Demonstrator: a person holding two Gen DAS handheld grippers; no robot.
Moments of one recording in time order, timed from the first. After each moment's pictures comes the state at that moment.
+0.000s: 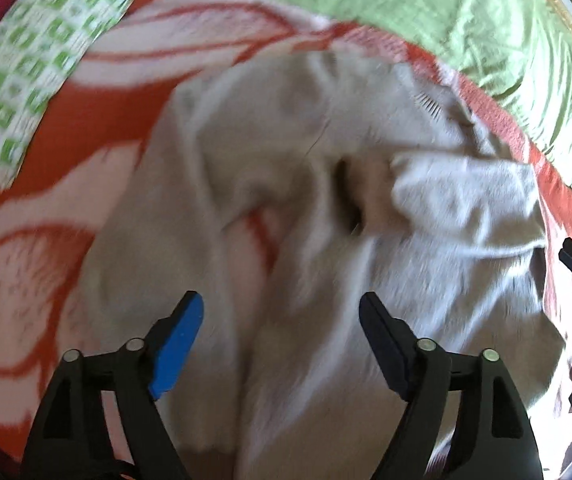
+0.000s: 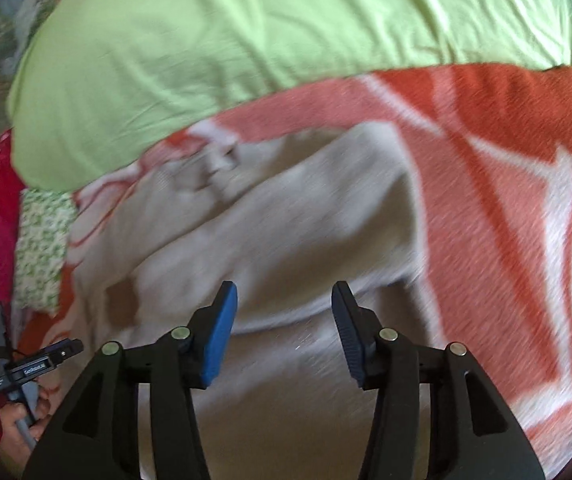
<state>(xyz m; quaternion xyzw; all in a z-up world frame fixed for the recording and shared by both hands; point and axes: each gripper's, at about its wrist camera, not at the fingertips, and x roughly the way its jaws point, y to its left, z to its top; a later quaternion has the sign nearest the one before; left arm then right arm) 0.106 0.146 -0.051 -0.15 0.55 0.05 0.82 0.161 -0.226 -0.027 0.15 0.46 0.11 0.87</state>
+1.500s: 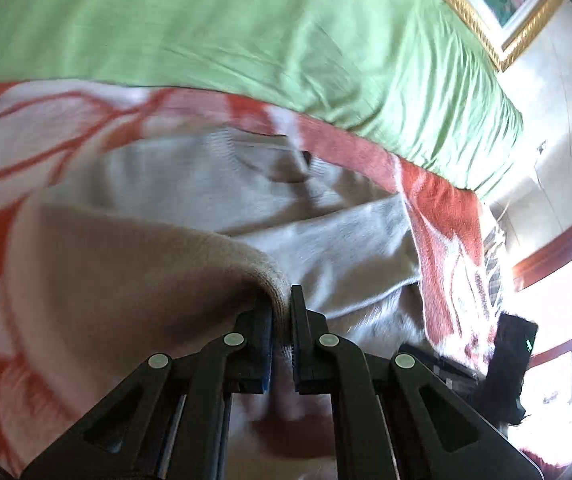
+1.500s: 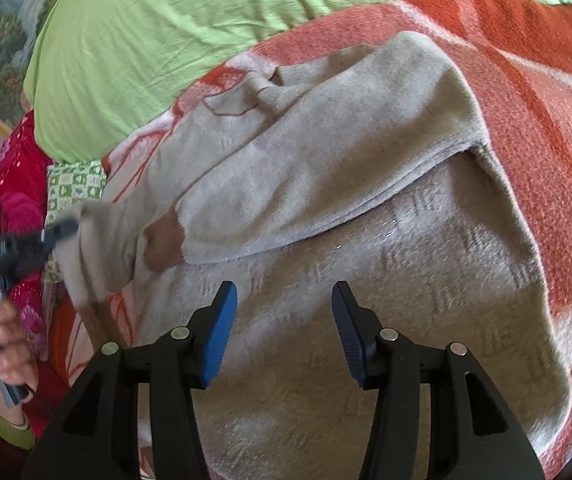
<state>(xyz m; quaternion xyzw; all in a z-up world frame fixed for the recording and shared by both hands) 0.200 0.066 0.037 -0.17 0.49 -0.14 0.84 0.139 -0.201 -0.058 0.21 0.50 0.12 0.83</state>
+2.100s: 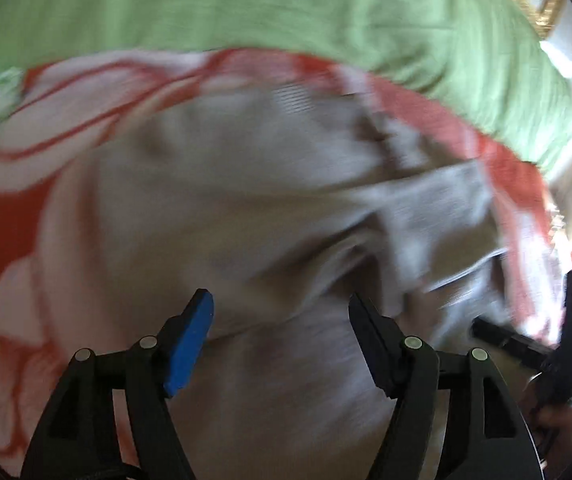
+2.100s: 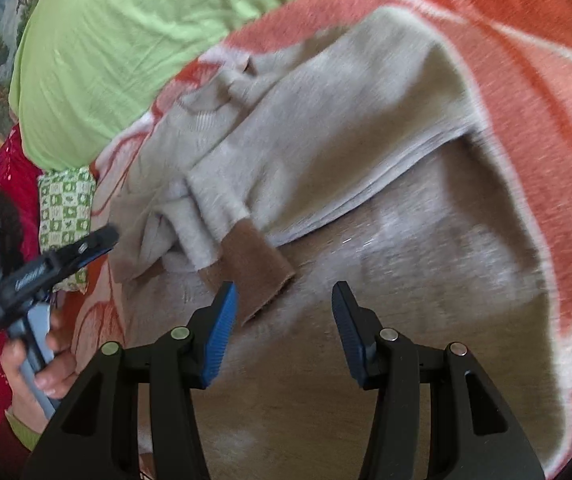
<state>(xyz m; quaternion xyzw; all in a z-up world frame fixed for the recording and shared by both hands) 0.176 0.099 -0.029 -0.09 0.51 -0.02 0.85 0.167 -0.196 -0.088 0.22 0.53 0.14 0.81</state>
